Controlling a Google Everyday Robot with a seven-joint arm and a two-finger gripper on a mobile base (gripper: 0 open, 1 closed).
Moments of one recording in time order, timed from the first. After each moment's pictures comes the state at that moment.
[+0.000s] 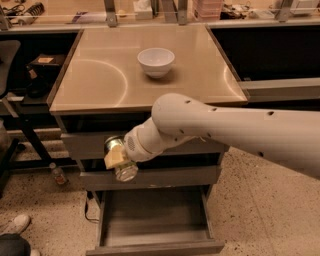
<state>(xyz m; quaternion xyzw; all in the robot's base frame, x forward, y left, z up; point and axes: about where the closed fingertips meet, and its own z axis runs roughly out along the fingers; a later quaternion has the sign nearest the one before) 0.498 0.112 0.720 -0.23 0.91 0.31 0.15</state>
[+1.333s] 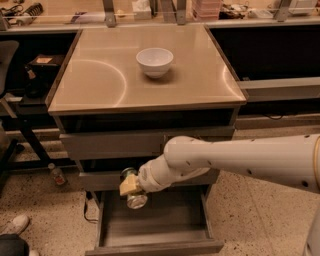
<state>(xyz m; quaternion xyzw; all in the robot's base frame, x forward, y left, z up) 0.479 0.088 0.588 -0.14 0.93 0.34 0.08</state>
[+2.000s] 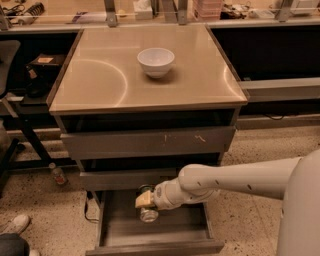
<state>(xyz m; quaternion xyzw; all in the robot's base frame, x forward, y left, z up) 0.481 0.047 0.468 -0.03 0.93 0.35 0.06</state>
